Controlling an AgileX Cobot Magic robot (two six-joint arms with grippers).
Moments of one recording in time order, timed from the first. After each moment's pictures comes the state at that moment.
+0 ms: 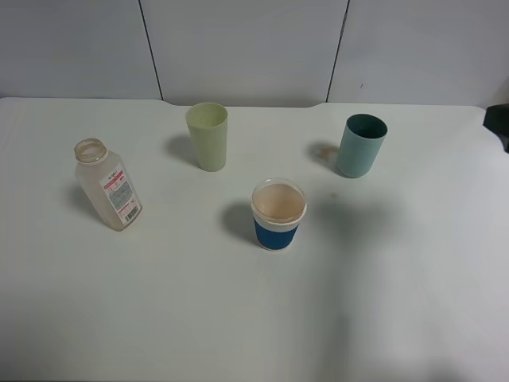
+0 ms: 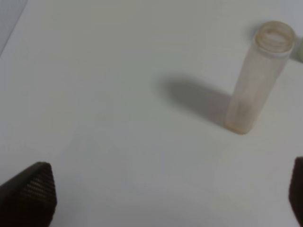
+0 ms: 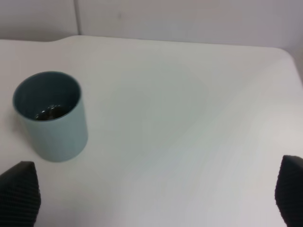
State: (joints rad) left arm 0.01 -0.01 -0.51 0.04 1.05 -0.05; right arm 0.00 0.76 -0.48 -0.11 0.25 0.03
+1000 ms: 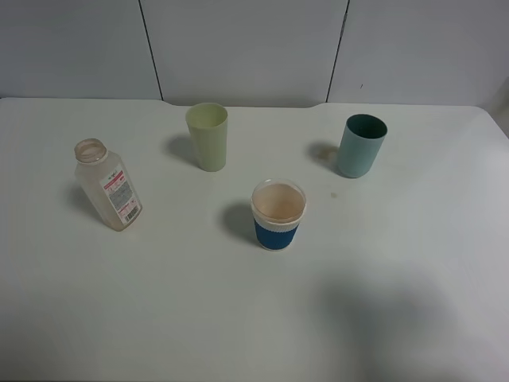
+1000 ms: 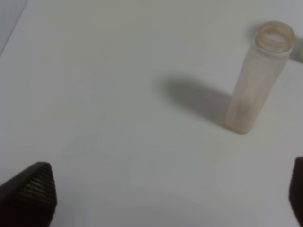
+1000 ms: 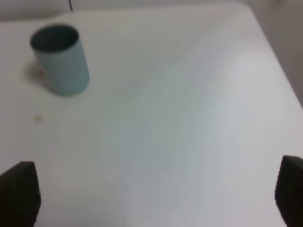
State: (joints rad) left arm 0.01 -0.01 -0.51 0.04 1.05 -0.05; right arm -0.02 0.07 -0.53 -0.04 1.04 0.02
